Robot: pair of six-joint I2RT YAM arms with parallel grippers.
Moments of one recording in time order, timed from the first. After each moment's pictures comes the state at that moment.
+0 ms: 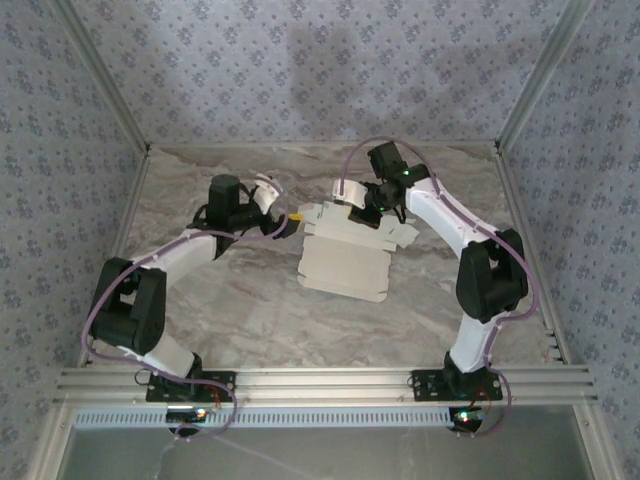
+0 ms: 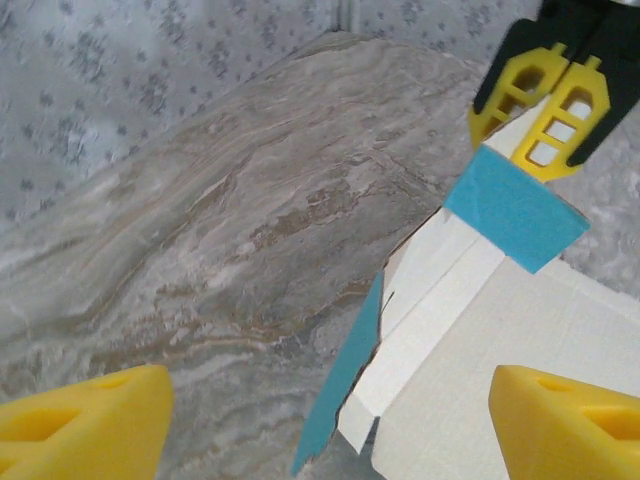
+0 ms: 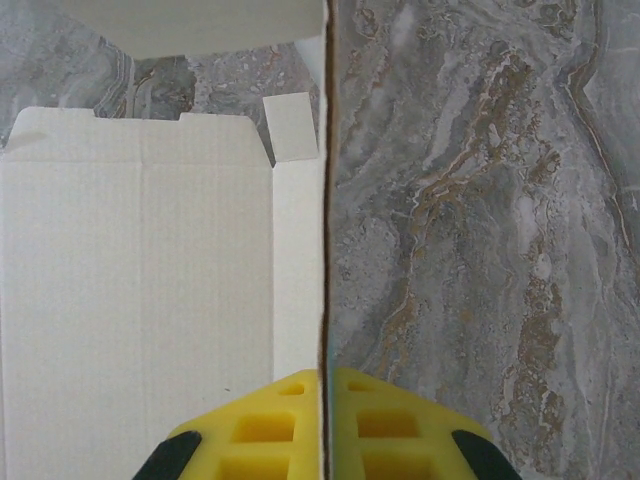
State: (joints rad) left arm -0.35 1.57 0.92 0.21 0.65 0.32; right arm 0.41 1.80 1.53 -0.79 -0.38 -0.95
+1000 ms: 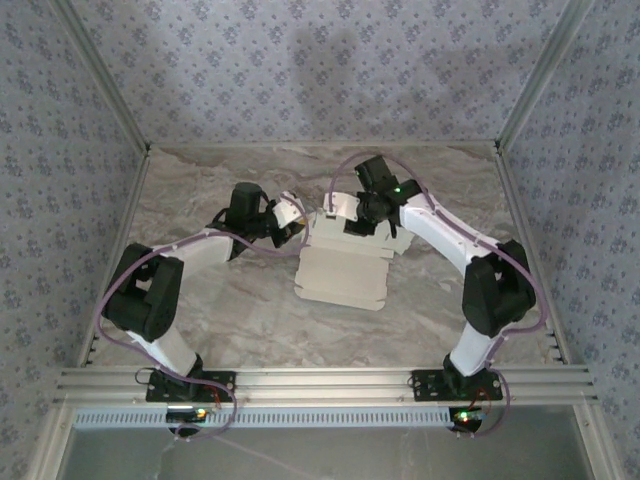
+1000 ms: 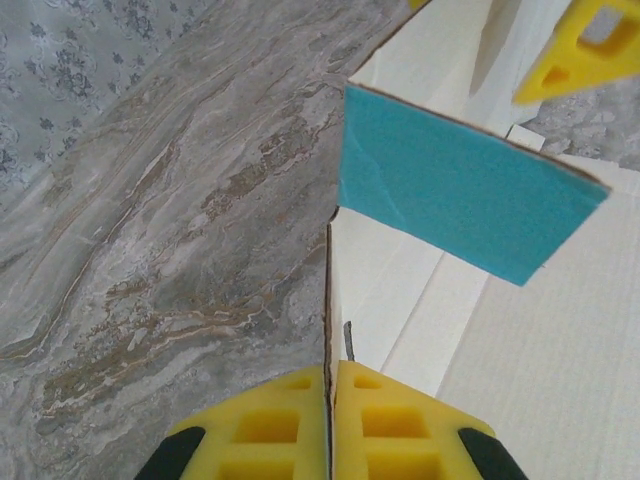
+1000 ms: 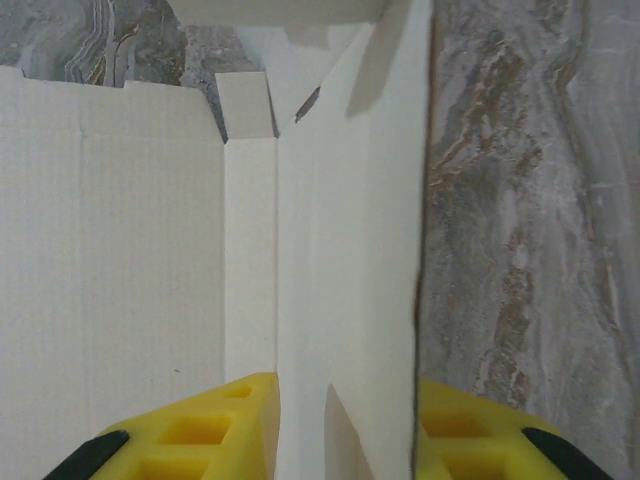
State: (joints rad) left arm -0.43 1.66 0.93 0.18 0.57 0.55; right arm 0.51 1.70 1.40 -0.68 -0.19 -0.94
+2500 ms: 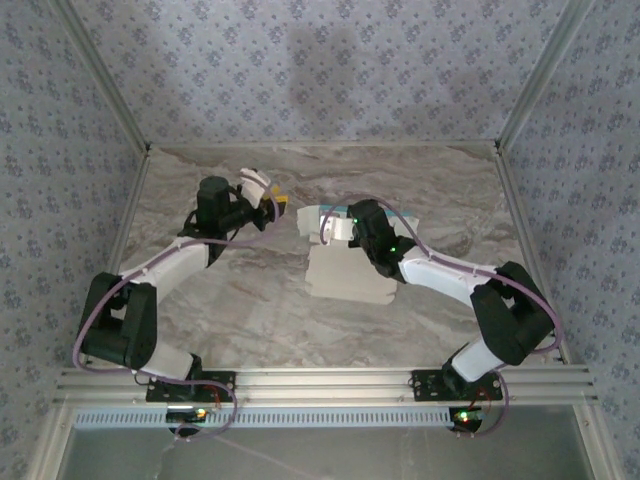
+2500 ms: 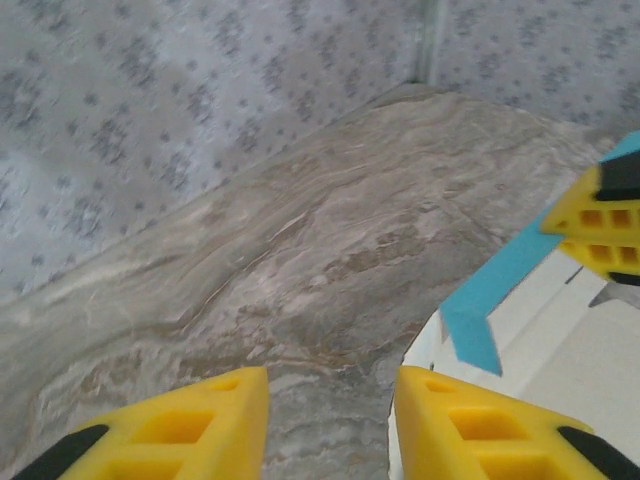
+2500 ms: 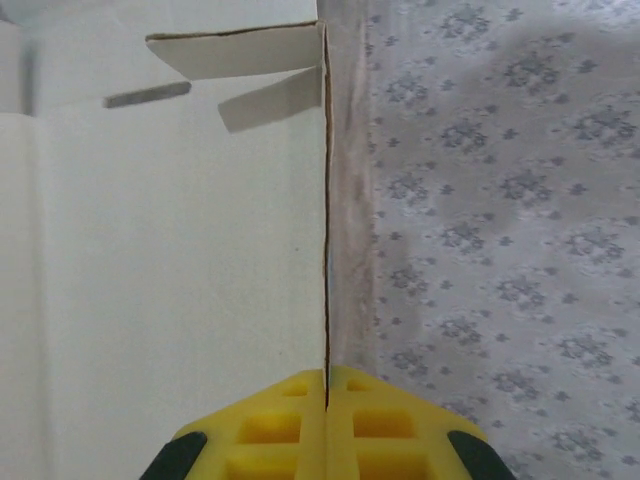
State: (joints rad) left arm -0.31 1.46 0.85 0.33 0.48 0.15; right arm 0.68 1.53 0.88 0.18 0.36 -1.21
